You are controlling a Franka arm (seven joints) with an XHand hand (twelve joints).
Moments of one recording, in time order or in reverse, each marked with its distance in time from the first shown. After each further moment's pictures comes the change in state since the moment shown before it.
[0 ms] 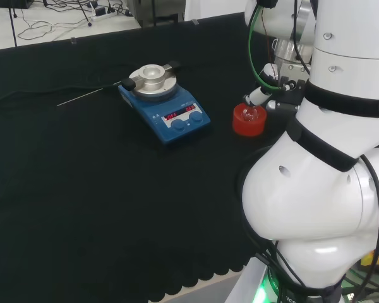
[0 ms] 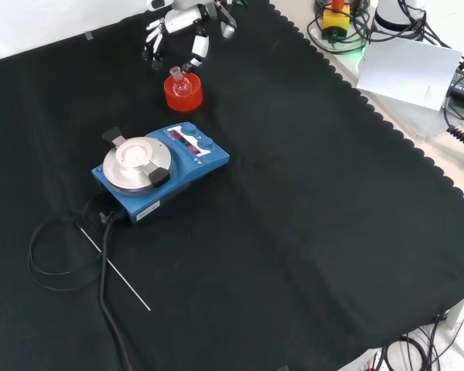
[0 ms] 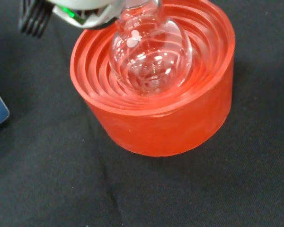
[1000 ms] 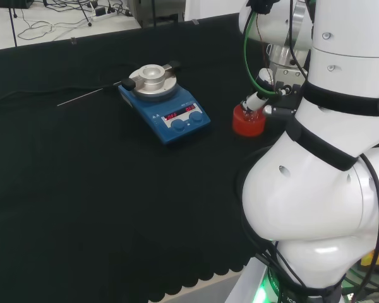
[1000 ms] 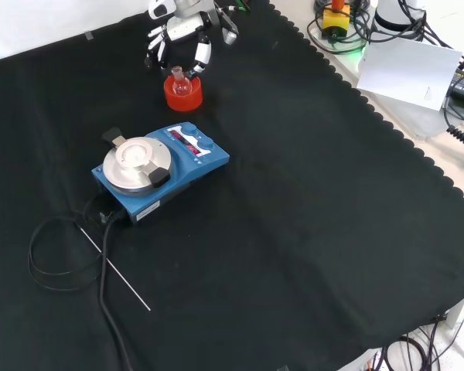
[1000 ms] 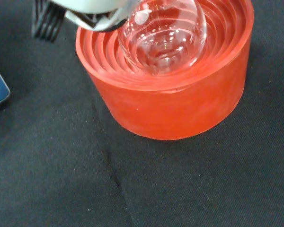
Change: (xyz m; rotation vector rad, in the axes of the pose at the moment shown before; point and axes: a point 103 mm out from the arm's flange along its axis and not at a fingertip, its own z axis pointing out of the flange) arm 0.006 0.001 0.014 0.006 -0.027 -0.015
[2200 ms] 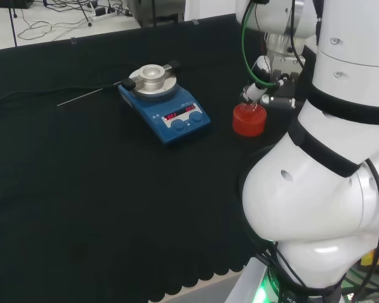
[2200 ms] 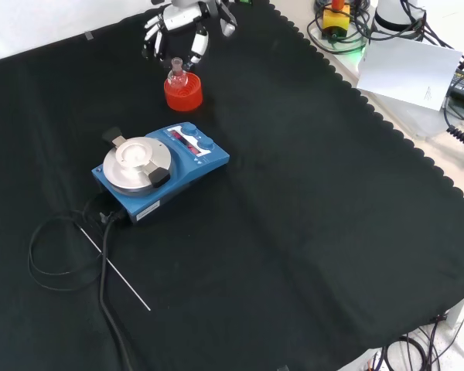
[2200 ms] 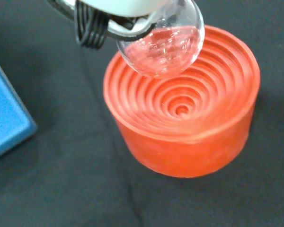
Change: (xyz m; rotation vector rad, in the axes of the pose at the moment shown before) arm 0.017 -0.007 -0.037 -0.036 -0.027 0.004
